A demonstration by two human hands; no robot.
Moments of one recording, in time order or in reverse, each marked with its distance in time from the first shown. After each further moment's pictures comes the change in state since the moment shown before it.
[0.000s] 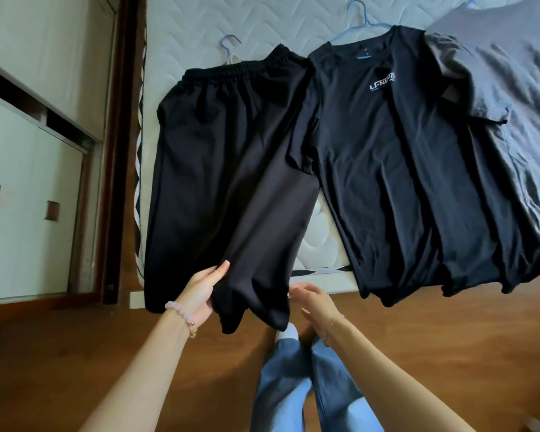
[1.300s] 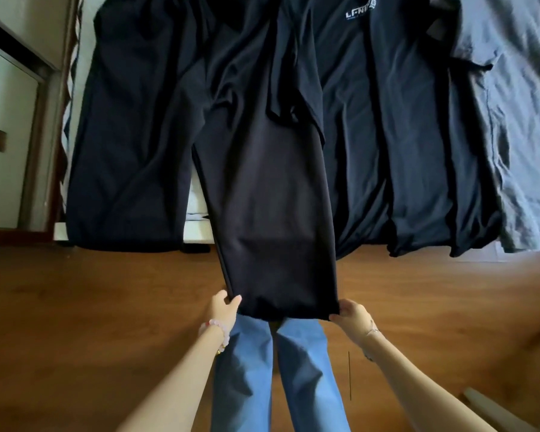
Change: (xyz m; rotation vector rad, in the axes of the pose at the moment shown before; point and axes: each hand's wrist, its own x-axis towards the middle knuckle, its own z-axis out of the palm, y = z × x) left_hand 0.032 -0.237 0.108 0.688 0.411 -0.054; right_hand -0.008 0.122 -0.224 -0.805 0.151 0.051
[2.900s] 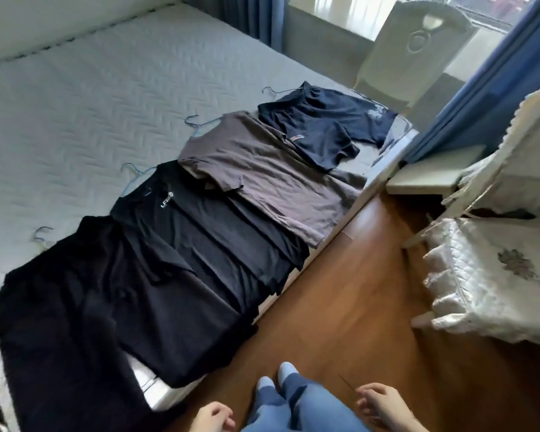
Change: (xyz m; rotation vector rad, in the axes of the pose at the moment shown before) left_hand -0.143 0.090 -0.095 0.510 -0.507 0.402; right_hand -0.292 0.075 -0.006 1.287 0.396 0.298
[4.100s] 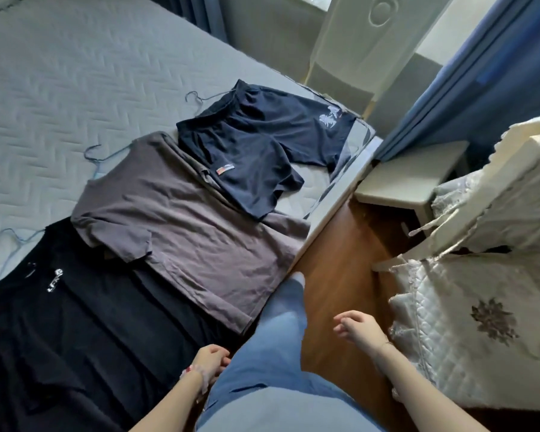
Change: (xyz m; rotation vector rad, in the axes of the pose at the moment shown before) left_hand 0.155 0.423 0.144 -0.036 -0.014 -0.181; right_hand 0.242 -0.323 -0.194 -0.051 0.018 -0.119
